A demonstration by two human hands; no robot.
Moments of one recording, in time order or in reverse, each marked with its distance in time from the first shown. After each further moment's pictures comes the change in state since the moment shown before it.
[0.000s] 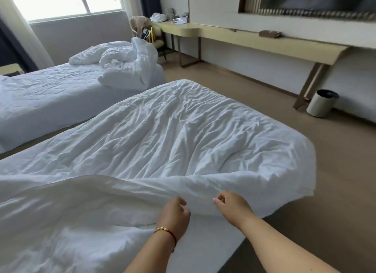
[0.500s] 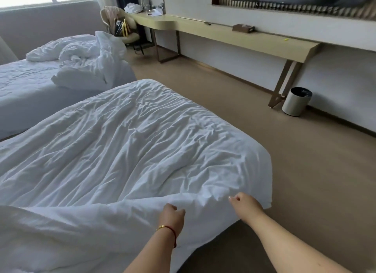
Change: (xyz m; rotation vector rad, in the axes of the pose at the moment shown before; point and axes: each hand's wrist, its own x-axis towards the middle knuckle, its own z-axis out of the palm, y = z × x) left_hand 0.083 0.203 0.190 -0.215 -0.110 -0.268; right_hand 0.102 0.235 -0.185 0.131 0.012 0.347
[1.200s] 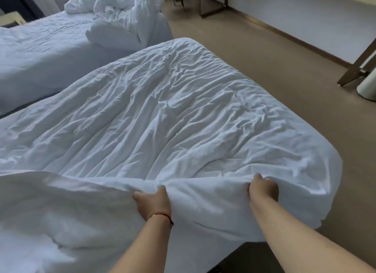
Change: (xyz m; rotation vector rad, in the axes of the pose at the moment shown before) left_hand 0.090 -0.006 -0.072 -0.512 0.757 -0.387; right_hand 0.134 -0.087 0.073 0.526 0.278 0.387
